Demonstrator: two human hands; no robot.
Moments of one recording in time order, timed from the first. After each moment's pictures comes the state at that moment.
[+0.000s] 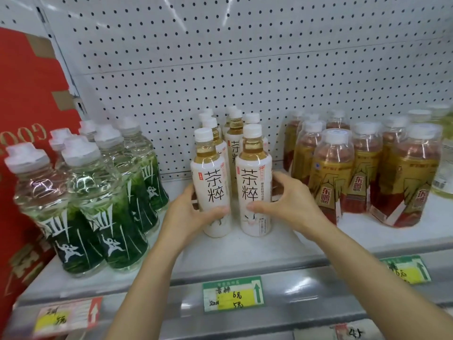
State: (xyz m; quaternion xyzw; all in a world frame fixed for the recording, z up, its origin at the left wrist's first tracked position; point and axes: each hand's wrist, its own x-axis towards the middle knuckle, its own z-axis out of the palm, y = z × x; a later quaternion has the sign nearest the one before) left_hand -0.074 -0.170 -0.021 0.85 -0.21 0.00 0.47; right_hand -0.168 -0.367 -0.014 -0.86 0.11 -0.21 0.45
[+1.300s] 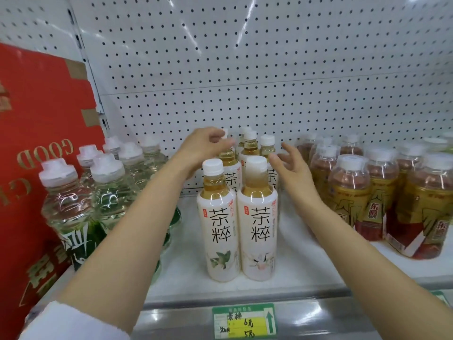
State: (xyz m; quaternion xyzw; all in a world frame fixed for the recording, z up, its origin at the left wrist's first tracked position) left_hand -0.028 -0.200 0.117 0.85 -0.29 0.03 0.43; right_hand -0.106 -0.381 0.029 -0.75 0.08 -0.35 0.55
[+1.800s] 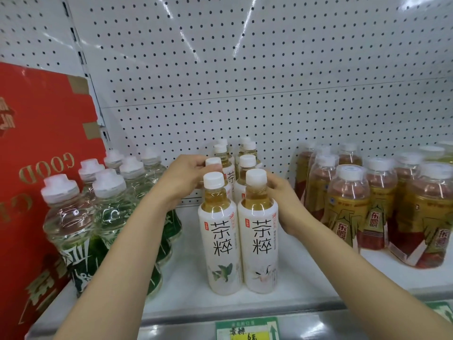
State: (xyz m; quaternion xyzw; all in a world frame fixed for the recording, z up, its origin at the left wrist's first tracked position) left_hand -0.026 -0.170 0.097 0.82 -0.30 -0.02 0.49; right_hand -0.101 -0.363 0.023 -0.73 0.00 -0.21 0.65
